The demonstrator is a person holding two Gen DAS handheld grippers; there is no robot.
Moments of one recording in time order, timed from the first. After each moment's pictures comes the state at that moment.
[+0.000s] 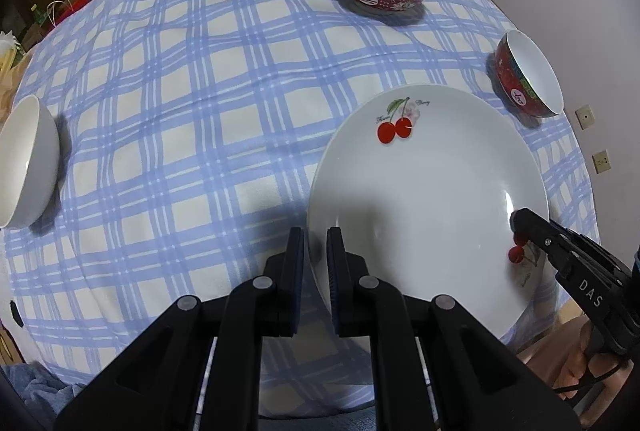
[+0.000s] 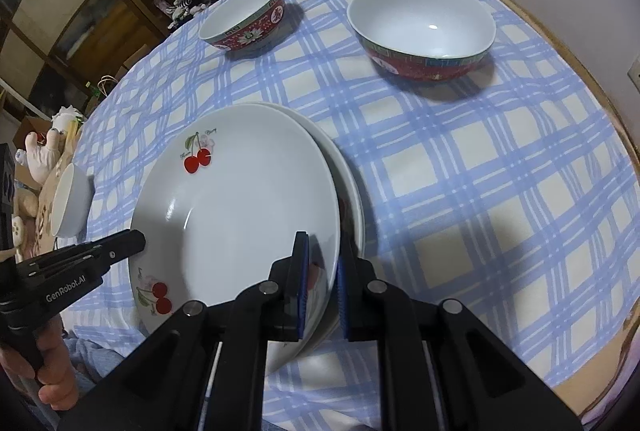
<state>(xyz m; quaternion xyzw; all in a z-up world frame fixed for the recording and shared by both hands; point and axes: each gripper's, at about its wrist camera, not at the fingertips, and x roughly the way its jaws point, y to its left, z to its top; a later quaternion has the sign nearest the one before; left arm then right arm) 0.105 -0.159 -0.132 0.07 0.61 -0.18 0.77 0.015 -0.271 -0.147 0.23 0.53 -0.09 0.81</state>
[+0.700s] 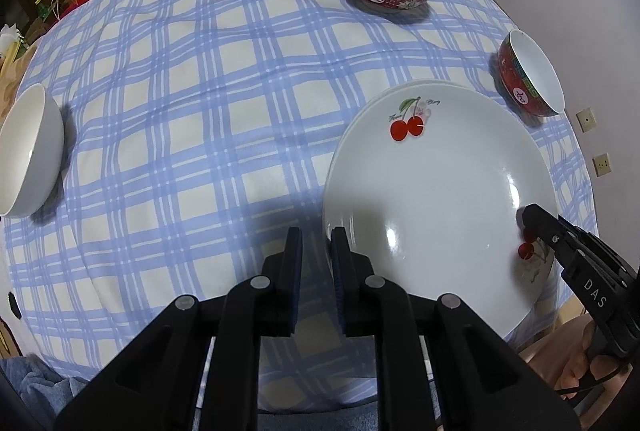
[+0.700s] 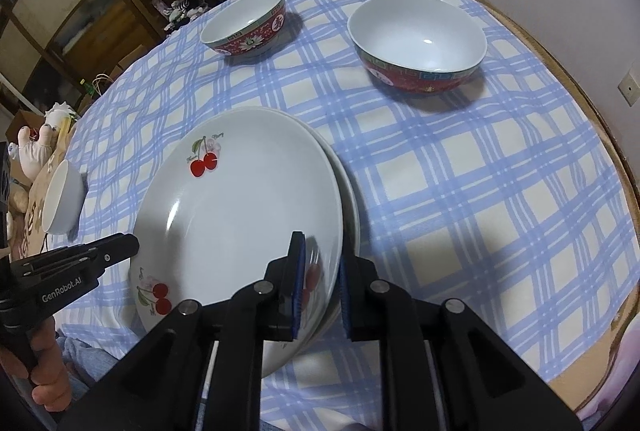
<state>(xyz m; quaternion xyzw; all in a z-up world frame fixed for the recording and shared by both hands) 0.100 -0.152 -0.132 0.06 0.61 -0.17 0.77 0.010 -0.266 -0.139 0.20 0.52 -0.11 0.82</state>
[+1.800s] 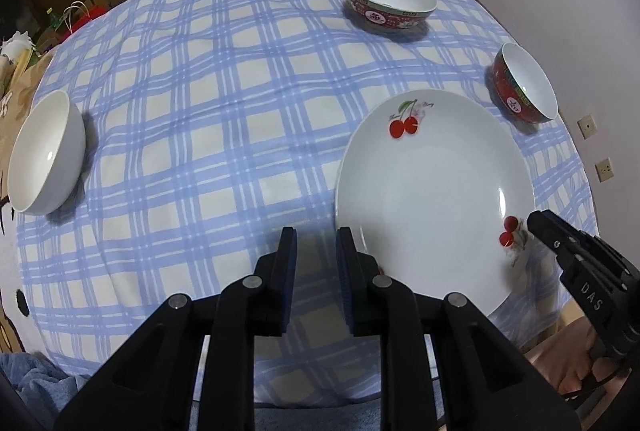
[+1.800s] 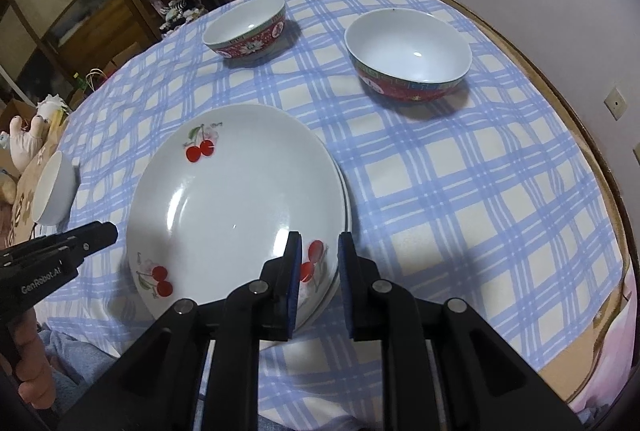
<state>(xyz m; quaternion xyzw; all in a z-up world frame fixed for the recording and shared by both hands) 0.086 -0.142 -0.115 0.06 0.58 -0.17 0.80 -0.001 -0.257 -0.128 0.17 0.51 -0.13 0.83</state>
